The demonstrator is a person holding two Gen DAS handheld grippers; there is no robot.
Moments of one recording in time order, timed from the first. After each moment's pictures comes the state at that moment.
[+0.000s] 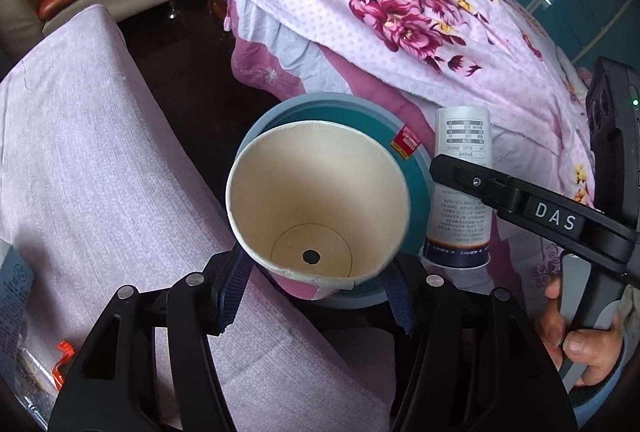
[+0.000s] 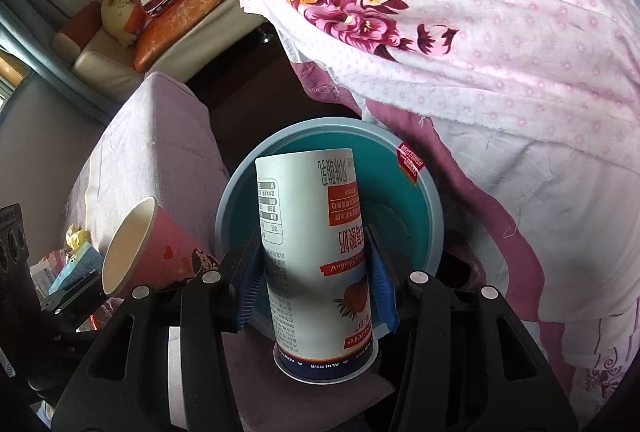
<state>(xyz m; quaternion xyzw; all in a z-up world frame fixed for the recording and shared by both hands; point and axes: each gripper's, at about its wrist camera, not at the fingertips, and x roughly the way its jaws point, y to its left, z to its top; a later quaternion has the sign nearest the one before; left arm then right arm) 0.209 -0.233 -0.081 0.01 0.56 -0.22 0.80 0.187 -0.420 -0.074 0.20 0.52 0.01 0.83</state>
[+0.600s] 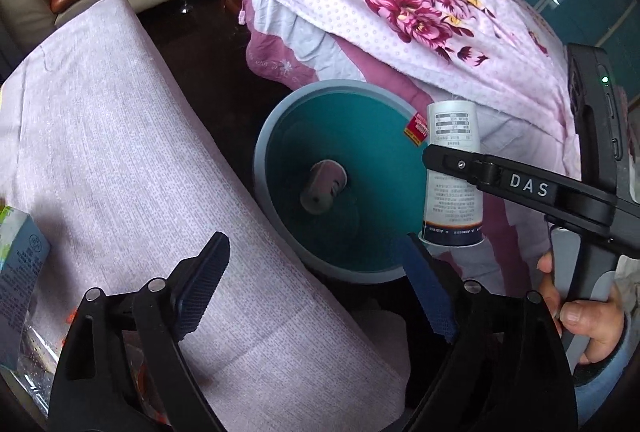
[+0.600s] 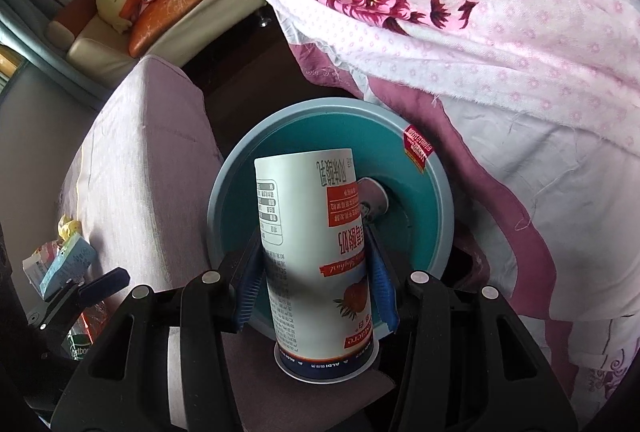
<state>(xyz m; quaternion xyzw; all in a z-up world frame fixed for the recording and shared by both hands) 0.188 -0.208 -0.075 0.00 0.56 -0.20 0.80 0.191 -0.405 -0.089 0.19 0.55 0.02 0.81</state>
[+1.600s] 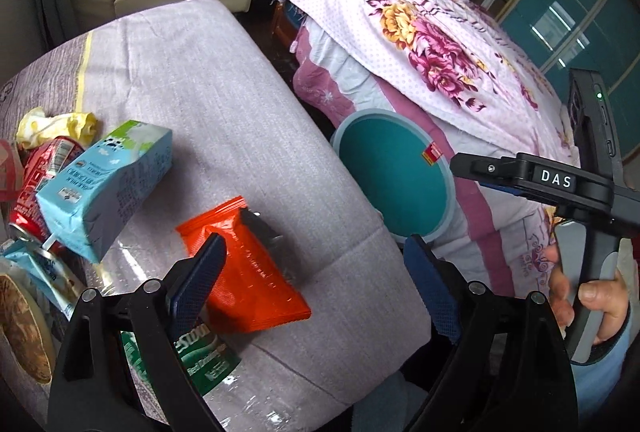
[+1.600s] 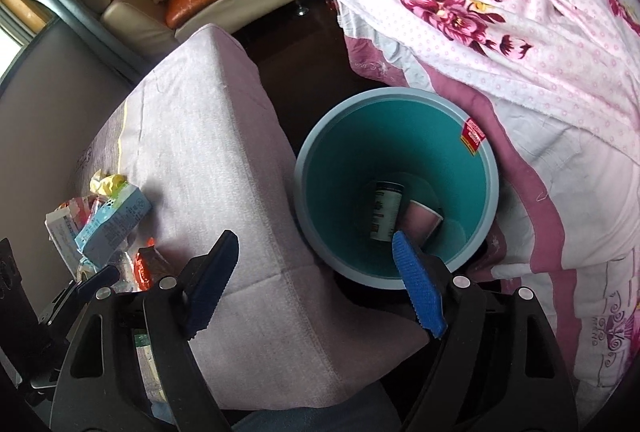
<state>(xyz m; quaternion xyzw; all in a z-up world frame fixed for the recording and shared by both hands) 0.117 -0.081 -0.029 -0.08 0.51 -0.17 0.84 0.157 -0.321 -0.025 0.14 0.56 0.06 0.82</state>
